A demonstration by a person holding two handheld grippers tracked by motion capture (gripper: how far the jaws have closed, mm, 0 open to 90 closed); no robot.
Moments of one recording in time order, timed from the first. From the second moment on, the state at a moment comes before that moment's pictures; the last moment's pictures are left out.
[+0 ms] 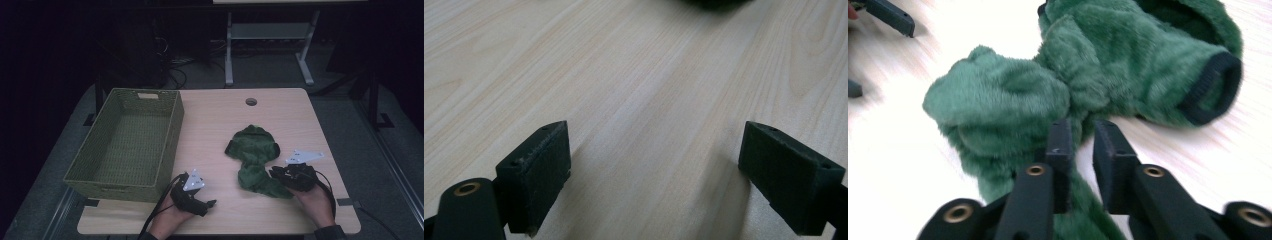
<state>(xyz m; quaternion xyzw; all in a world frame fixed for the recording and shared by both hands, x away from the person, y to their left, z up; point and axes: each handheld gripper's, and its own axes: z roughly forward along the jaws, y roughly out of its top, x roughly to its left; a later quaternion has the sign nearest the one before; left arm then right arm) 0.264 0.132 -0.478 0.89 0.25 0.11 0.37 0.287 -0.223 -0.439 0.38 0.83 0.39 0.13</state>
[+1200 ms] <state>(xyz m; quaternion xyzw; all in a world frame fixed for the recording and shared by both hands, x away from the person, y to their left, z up) 0.268 0.134 -0.477 0.89 0.24 0.10 0.38 0.225 -0.286 -0.466 0.41 0.82 0.39 0.08</state>
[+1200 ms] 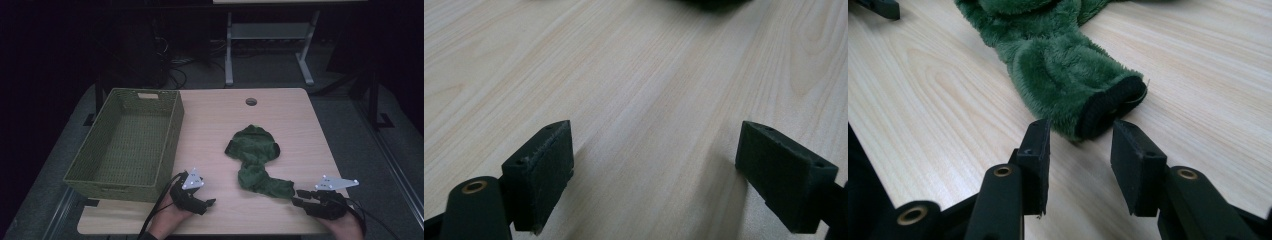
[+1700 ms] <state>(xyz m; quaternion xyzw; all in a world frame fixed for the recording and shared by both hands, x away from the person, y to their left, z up) 0.269 0.134 -0.477 0.89 0.24 0.10 0.38 0.232 -0.289 -0.462 0.40 0.82 0.41 0.08</state>
